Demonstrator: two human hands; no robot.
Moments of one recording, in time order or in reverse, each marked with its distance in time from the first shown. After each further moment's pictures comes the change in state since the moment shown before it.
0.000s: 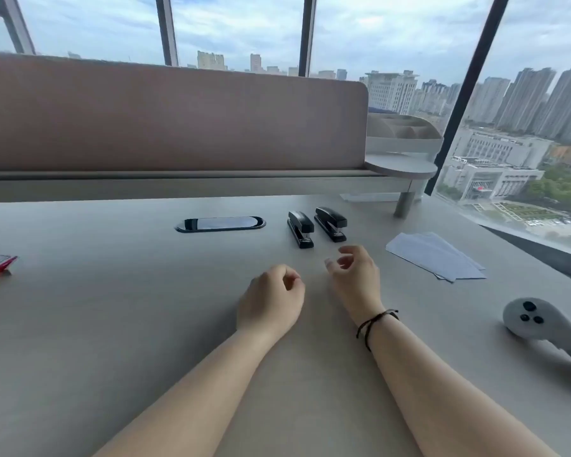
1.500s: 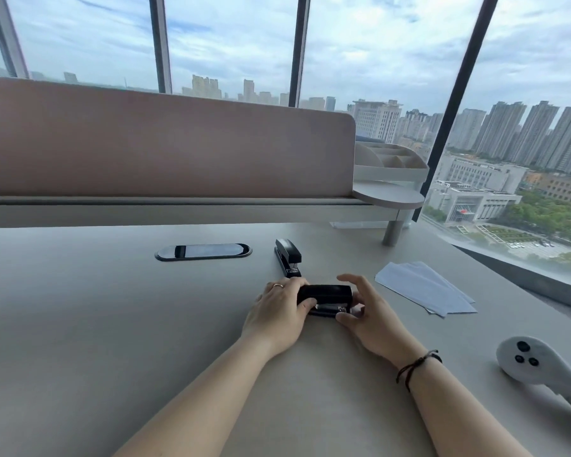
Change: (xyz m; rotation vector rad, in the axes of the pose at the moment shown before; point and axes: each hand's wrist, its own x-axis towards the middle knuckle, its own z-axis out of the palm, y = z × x) left_hand 0.058 0.003 0.043 0.170 -0.130 0.349; right_hand 0.026 0.041 -0.054 -0.117 -0.348 -0.237
